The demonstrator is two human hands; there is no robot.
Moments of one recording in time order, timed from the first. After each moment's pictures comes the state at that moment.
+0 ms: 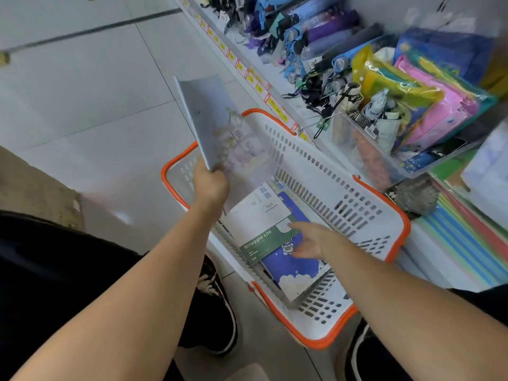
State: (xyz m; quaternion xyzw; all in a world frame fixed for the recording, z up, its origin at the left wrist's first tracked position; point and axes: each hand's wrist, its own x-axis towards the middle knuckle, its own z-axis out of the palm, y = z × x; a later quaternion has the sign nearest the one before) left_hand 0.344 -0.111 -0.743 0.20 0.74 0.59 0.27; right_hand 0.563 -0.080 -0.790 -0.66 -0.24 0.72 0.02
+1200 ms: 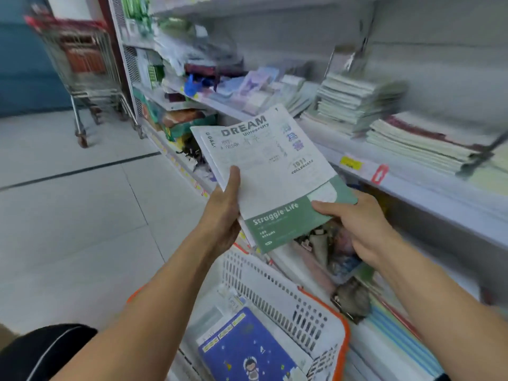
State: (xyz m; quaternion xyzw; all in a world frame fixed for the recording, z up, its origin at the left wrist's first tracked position) left_hand 0.437 -0.045 -0.493 0.32 0.38 0.68 0.54; right_hand 0.652 -0.007 -0.475 -0.46 -0.49 0.56 0.48
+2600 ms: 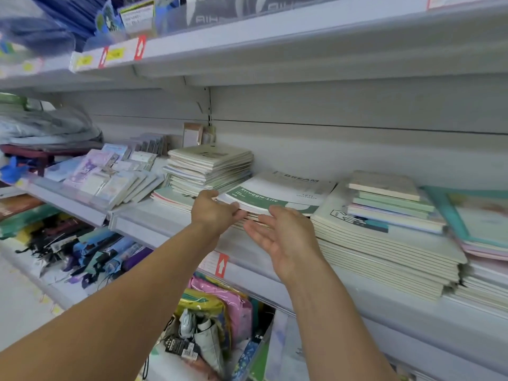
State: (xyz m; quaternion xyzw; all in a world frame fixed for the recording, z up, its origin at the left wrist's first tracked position) left_hand 0.666 0.173 -0.401 0.43 0.49 0.58 0.48; right_hand 0.773 0.082 -0.388 -0.40 -0.23 0.58 0.68
